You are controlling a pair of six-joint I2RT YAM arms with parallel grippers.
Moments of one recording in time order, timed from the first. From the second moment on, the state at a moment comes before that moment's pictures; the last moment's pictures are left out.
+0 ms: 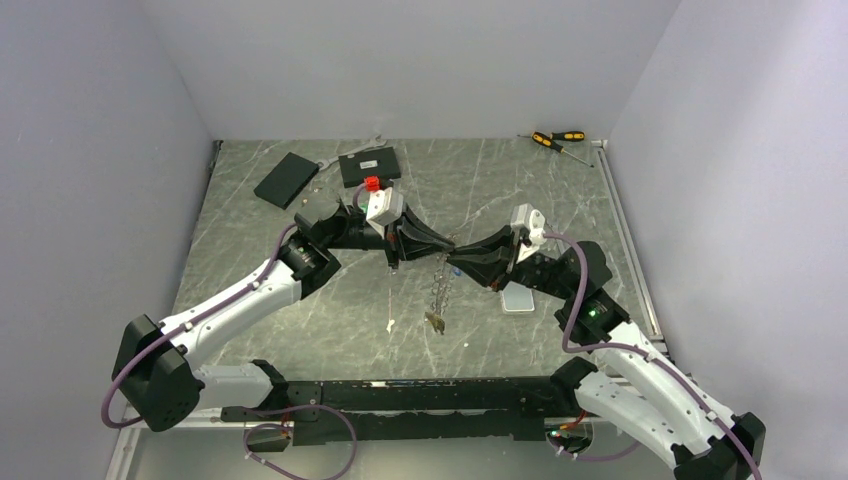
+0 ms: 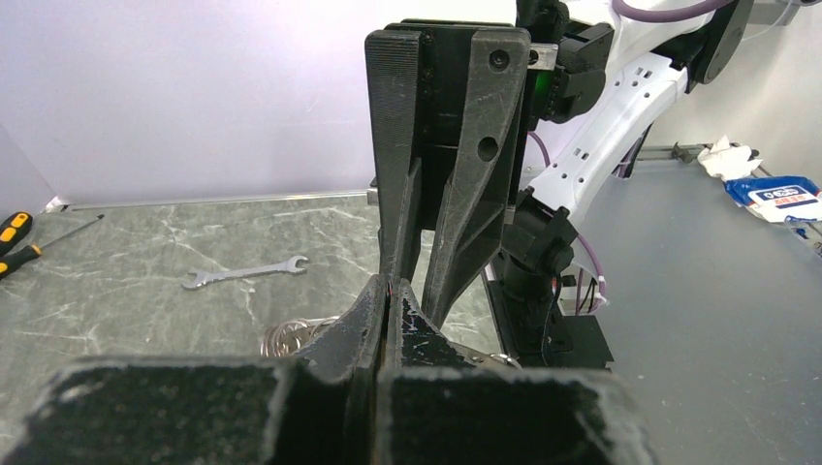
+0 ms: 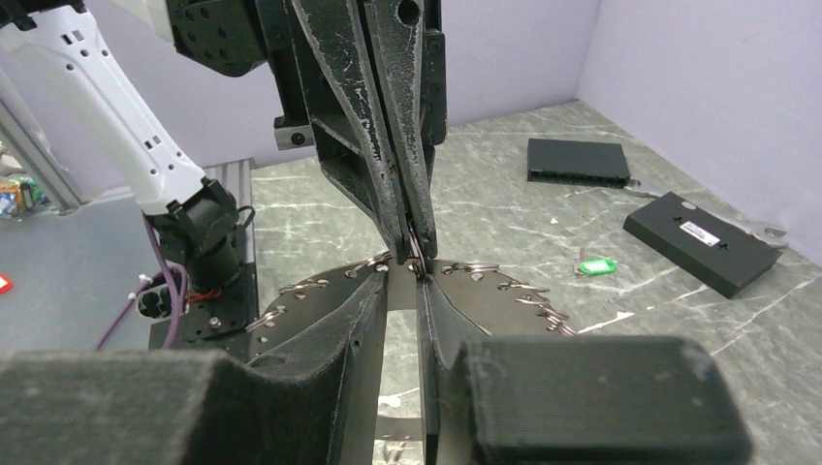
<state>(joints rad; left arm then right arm) -0.72 1.24 0.96 0.48 0.93 -0.15 0.60 0.73 0.62 0.29 -0.65 0.15</state>
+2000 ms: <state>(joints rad) -0.73 1.22 0.94 0.54 0.90 -0.21 0.61 0.70 0.62 0.30 -0.60 0.13</state>
